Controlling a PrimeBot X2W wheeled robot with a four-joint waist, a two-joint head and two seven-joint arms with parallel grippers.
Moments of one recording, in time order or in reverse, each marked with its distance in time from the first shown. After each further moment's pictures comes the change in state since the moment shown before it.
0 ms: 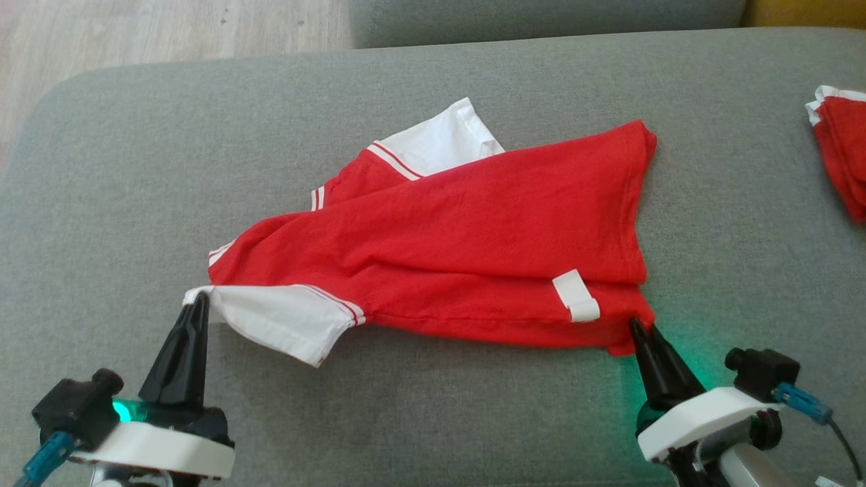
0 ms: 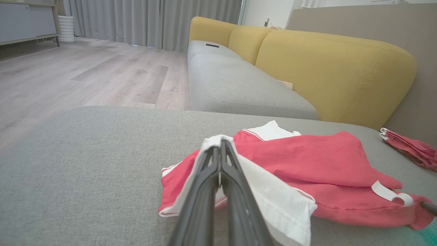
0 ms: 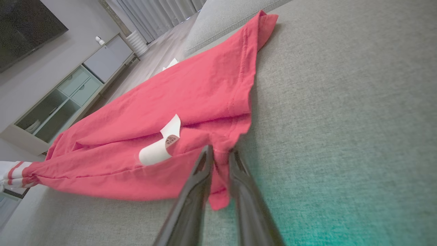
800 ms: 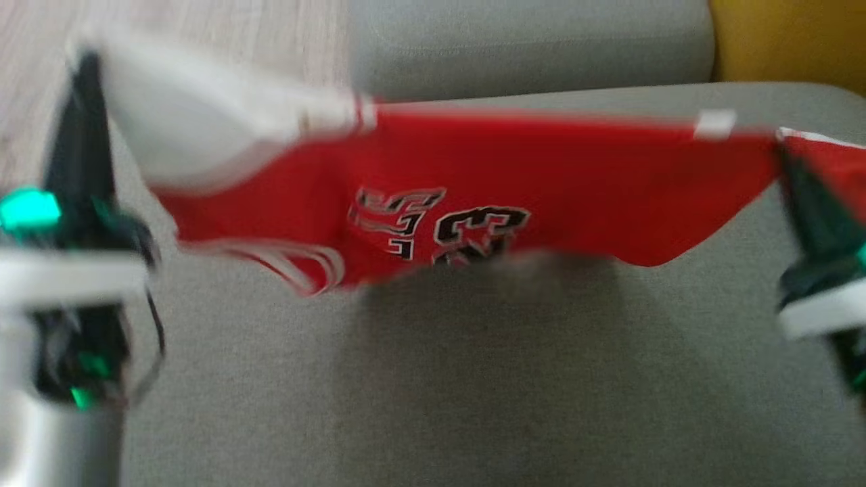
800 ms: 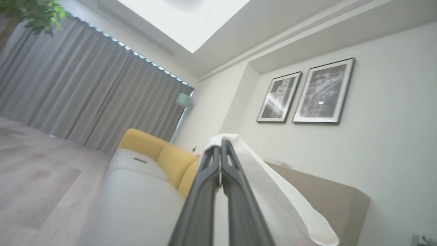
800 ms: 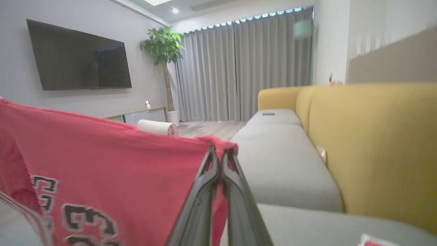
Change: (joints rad) left arm -0.391 0.036 0.034 -0.196 -0.484 0.007 0.105; right arm -0.072 -0.277 -0.218 -0.501 -0.080 0.000 0.150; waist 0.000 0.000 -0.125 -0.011
